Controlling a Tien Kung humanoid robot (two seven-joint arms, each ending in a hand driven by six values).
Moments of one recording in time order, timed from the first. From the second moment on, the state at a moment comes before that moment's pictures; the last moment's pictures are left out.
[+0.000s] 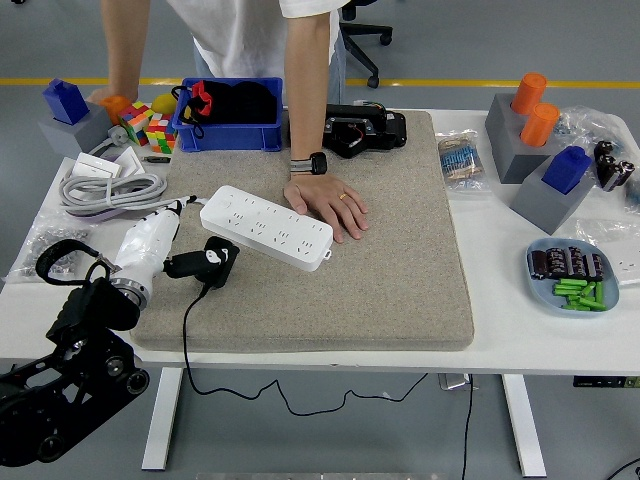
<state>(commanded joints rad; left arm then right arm) -0.32 0.37 -0.75 -1.42 1.87 0.40 0.61 0.13 -0.23 1.43 0.19 -1.17 -0.05 -0.10</state>
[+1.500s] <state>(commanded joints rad) -0.34 0.26 -0.69 -1.28 1.91 0.46 0.65 0.13 -0.23 1.43 0.19 -1.17 -0.05 -0.09</state>
